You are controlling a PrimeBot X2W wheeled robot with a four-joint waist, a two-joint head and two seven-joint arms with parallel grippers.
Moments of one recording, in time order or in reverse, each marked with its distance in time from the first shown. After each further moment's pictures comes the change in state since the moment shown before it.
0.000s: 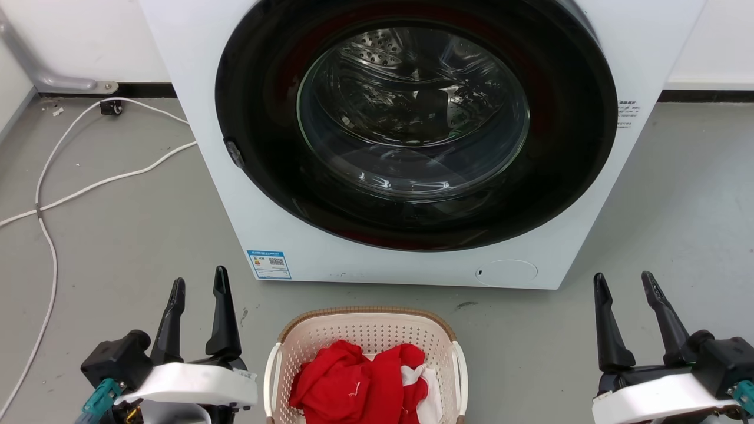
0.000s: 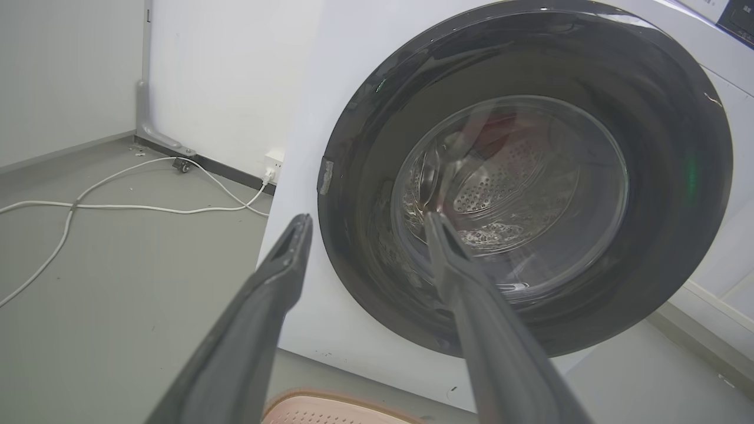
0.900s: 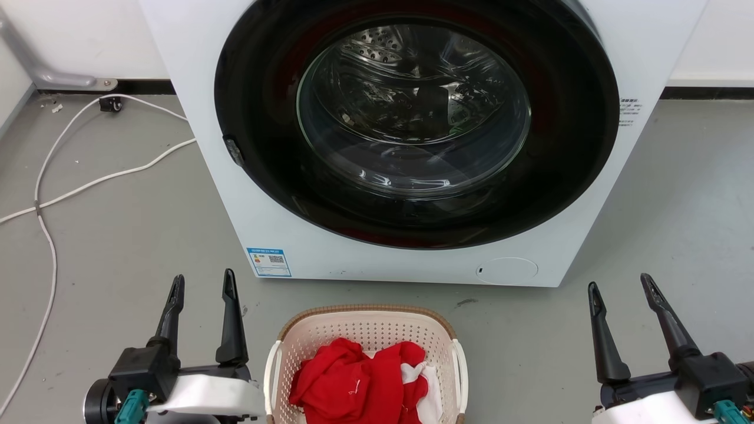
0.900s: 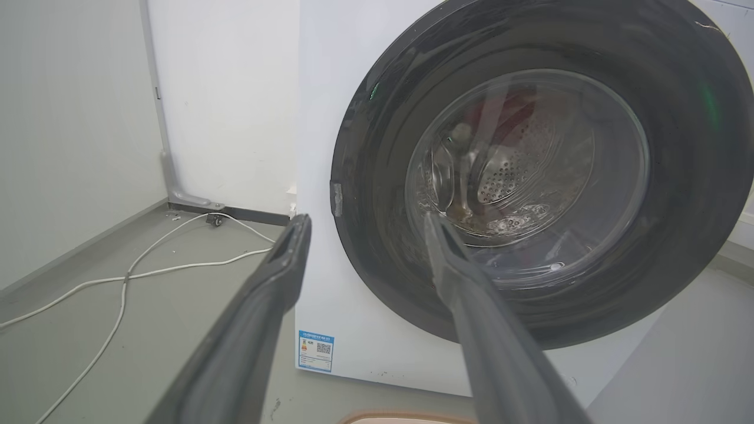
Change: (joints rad) left arm 0.026 0.001 -0.015 -0.026 0.249 0.021 -0.058; right arm 0.034 0.000 -0.007 -0.036 -0.223 0.002 -0.058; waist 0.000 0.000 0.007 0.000
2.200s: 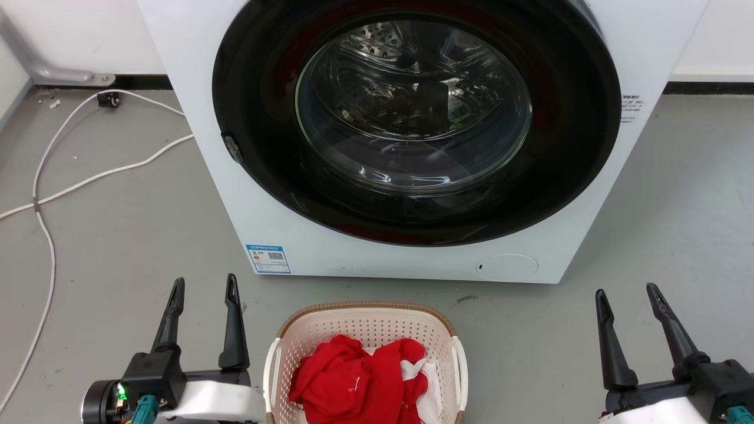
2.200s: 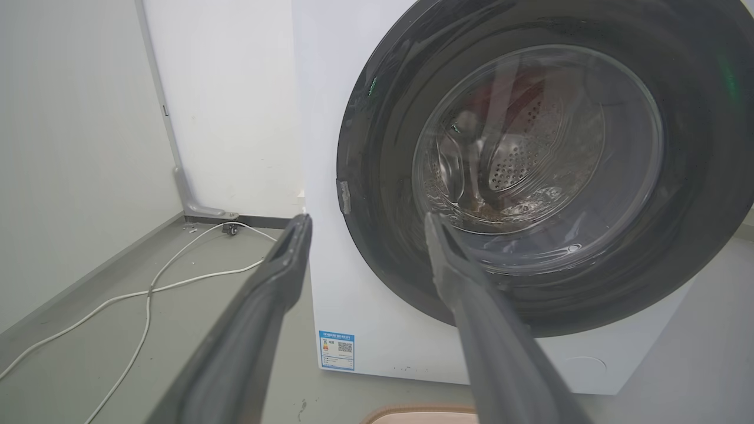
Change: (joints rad) left arm 0.012 0.001 0.000 0.005 0.088 0.022 -0.020; right arm 0.013 0.000 -0.021 0.029 0.065 0.000 -0.020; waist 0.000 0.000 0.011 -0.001
